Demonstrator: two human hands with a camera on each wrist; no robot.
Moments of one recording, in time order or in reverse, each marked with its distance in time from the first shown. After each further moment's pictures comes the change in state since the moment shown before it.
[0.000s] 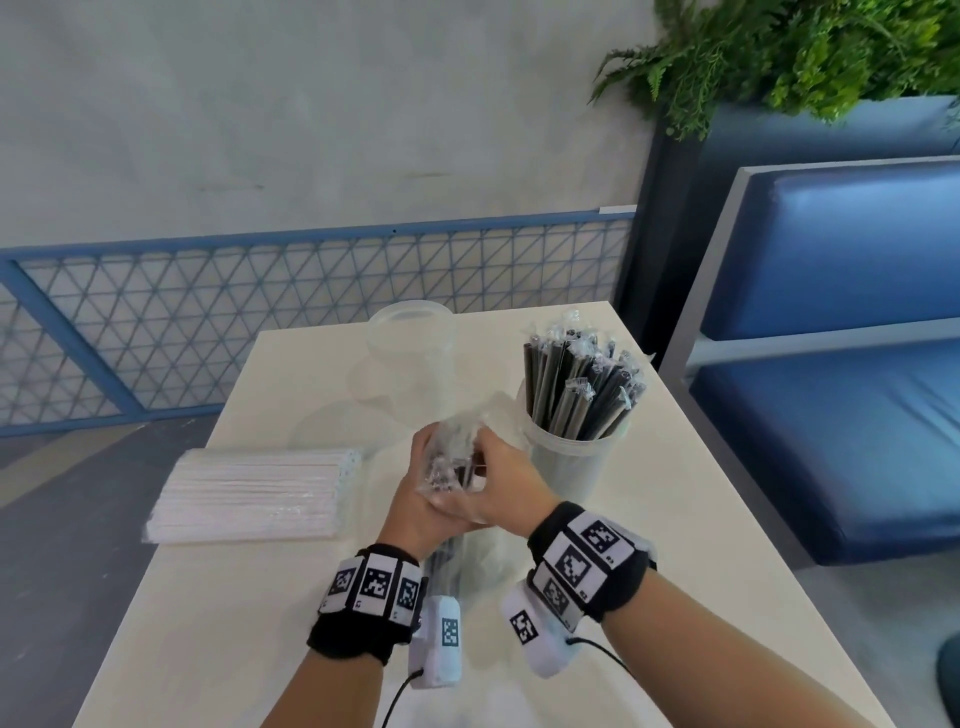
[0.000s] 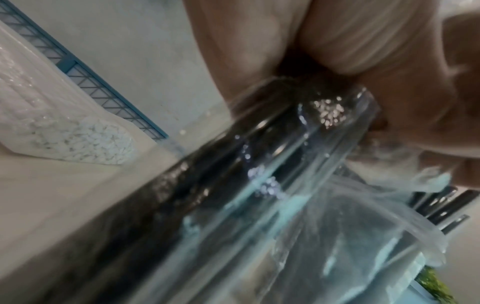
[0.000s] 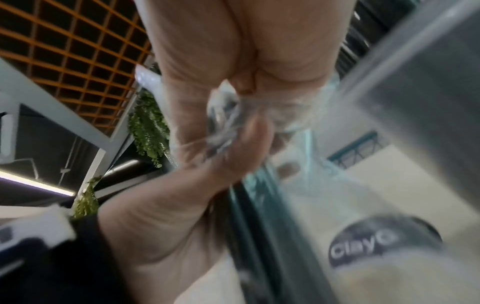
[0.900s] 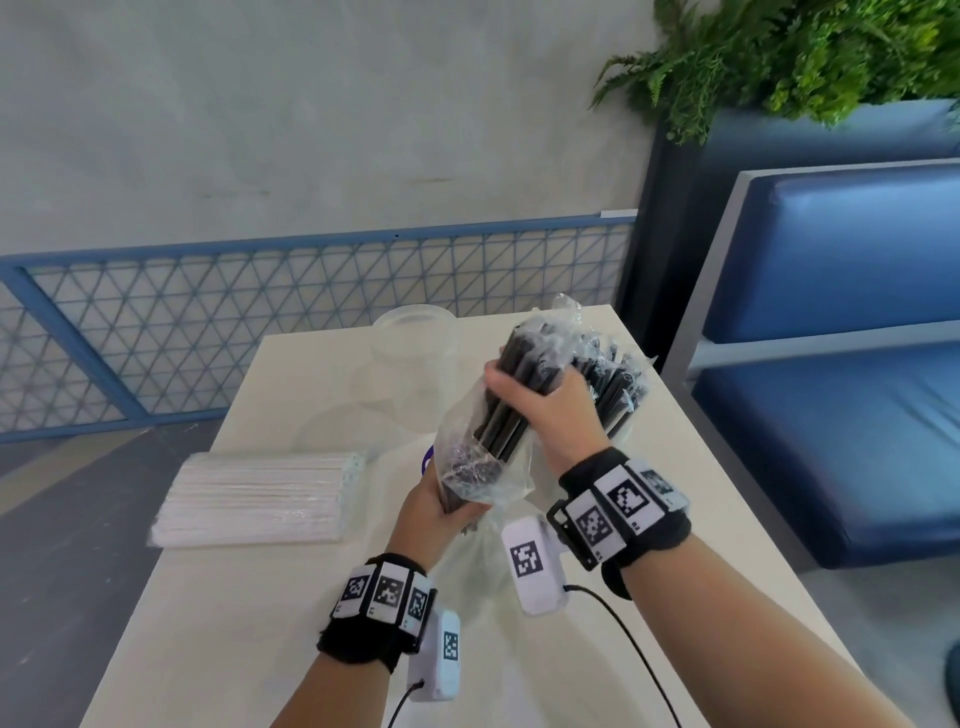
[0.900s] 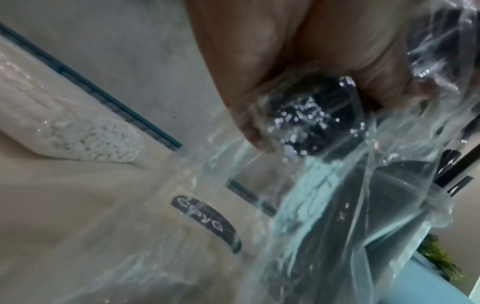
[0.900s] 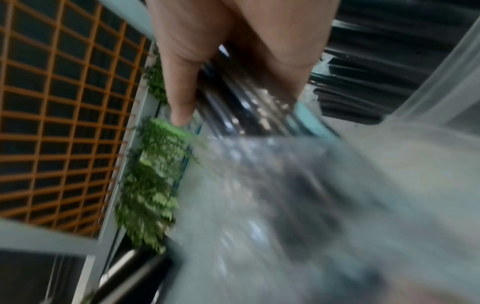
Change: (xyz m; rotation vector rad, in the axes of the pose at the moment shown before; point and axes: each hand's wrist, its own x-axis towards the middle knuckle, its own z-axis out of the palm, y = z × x) left_hand 0.000 -0.031 0.002 -0.060 -0.004 -0.155; right_hand 0.012 -0.023 -0.057 0.773 0.341 -0.032
